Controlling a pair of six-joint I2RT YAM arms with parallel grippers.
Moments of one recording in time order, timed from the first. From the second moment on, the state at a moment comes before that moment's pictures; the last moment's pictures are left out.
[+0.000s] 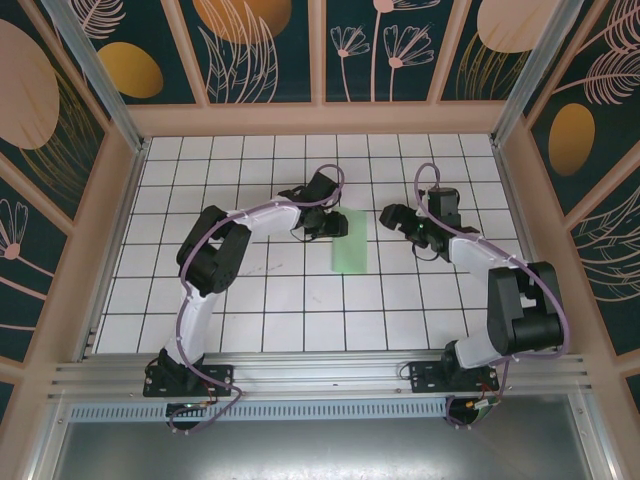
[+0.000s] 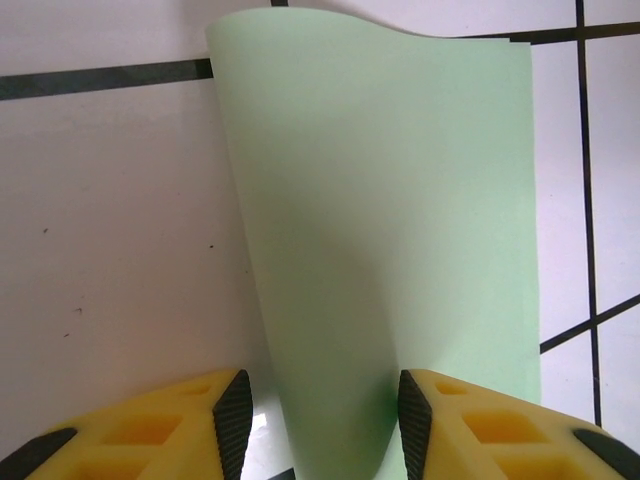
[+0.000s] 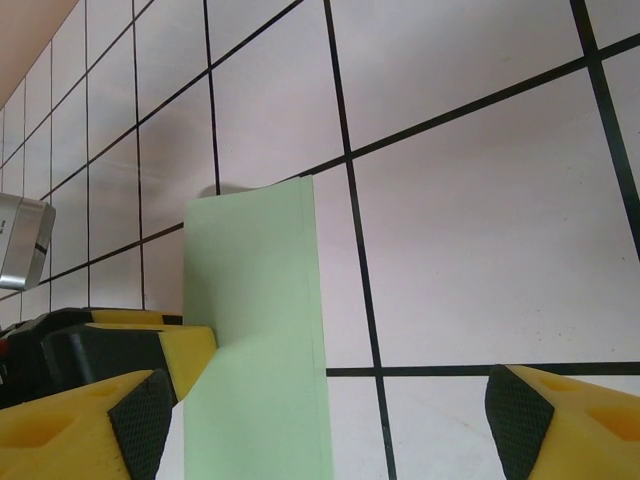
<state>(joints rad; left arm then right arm) -0.66 2.20 1.58 -0.44 0.22 -0.61 0.16 1.47 0.74 -0.04 -0.38 0.60</state>
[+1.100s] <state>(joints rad) -0.68 2.24 1.66 -0.53 0.17 -0.58 0.16 1.44 0.72 0.00 -0.42 0.63</state>
